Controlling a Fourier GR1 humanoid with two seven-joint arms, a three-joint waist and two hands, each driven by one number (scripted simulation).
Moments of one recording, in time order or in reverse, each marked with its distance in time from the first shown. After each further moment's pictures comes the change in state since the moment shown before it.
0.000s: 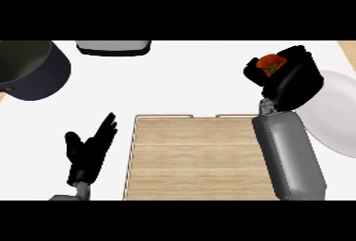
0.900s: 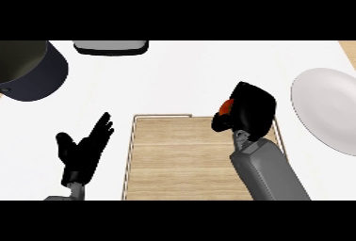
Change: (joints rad) left arm 0.009 0.020 0.020 -0.015 0.027 -0.016 -0.005; right arm 0.147 -0.002 0.339 -0.183 -0.331 0.671 -0.048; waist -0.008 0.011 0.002
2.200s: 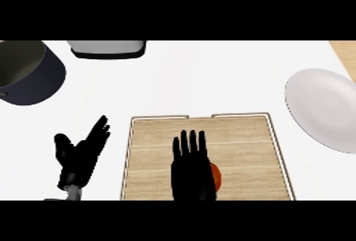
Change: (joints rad) left arm 0.017 0.033 -0.016 0.002 0.027 0.025 0.016; right arm 0.105 -0.045 0.618 -0.130 -0.146 0.504 -0.112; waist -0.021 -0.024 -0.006
